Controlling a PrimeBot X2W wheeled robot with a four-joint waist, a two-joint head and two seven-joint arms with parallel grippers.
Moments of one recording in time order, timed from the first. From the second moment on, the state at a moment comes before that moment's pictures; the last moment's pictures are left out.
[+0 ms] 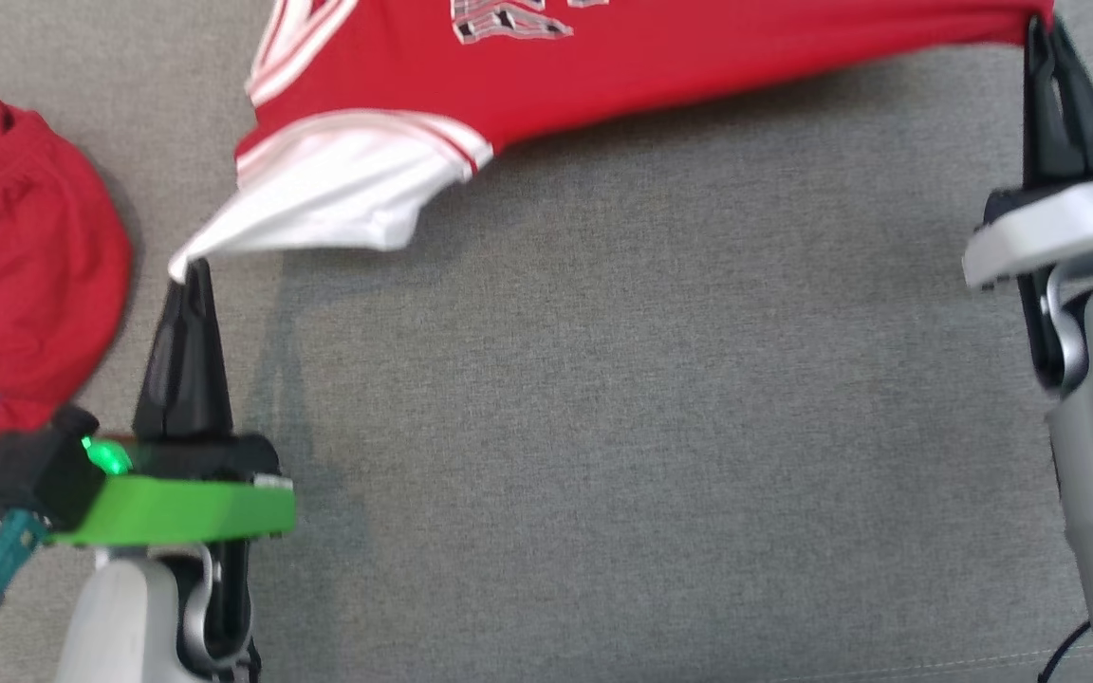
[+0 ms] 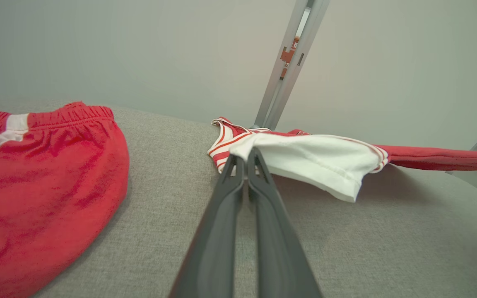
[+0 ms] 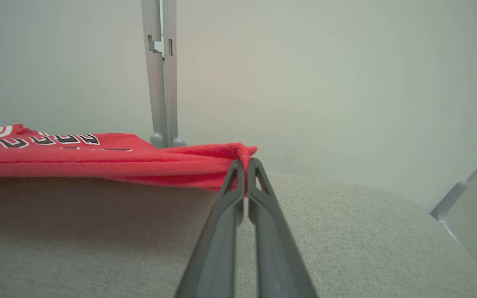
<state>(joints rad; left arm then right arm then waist) -0.25 0.12 -0.06 0.04 -0.43 -0.11 -0.26 -0.69 -0.24 -0.05 0.46 0.04 0.13 -0.26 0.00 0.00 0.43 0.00</state>
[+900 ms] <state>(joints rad) 0.17 0.06 -0.14 -0.04 -0.46 -0.03 -0.21 -0.08 -0.13 -0.17 0.25 0.00 0.13 -0.26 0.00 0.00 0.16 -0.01</state>
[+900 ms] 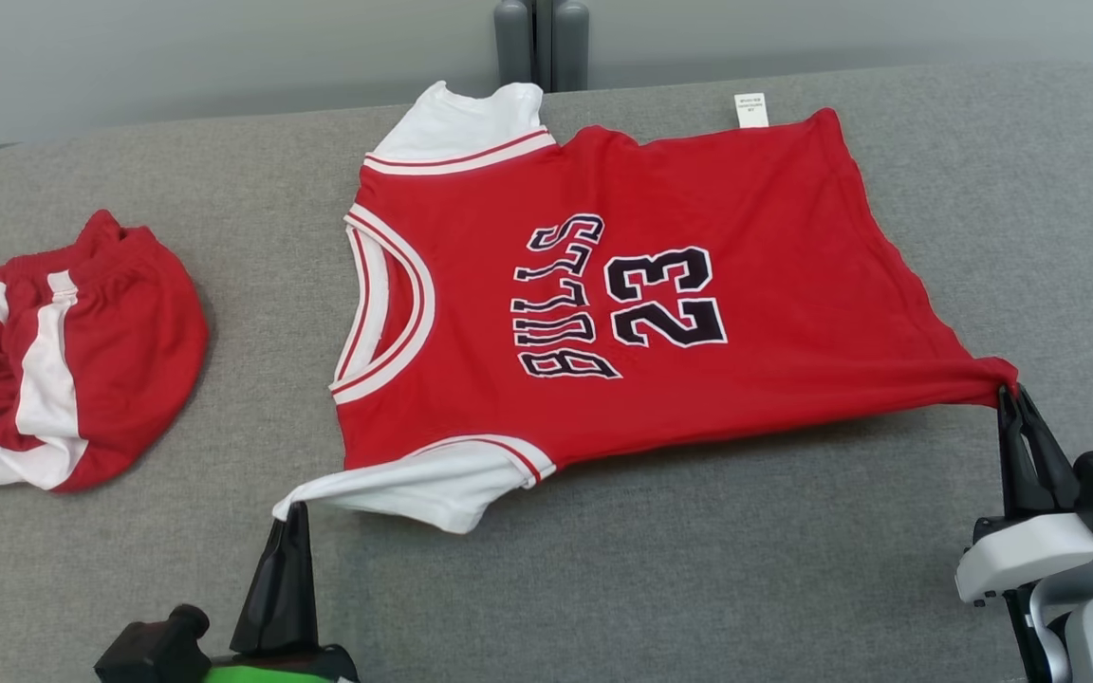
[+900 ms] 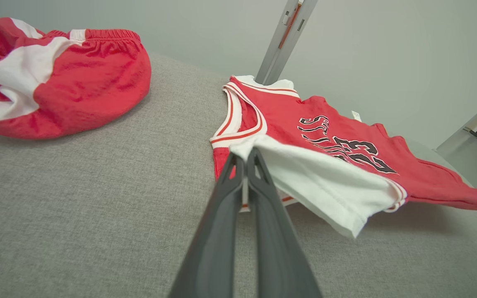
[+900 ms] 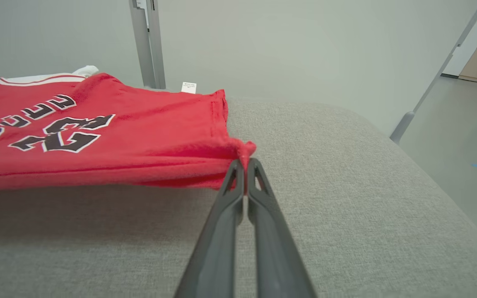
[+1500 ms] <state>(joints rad) -0.22 0.05 -0.20 0.16 -0.46 -0.04 -0.20 -0.31 -0.15 -0.19 0.41 -0.01 0.13 -0.26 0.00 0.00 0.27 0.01</state>
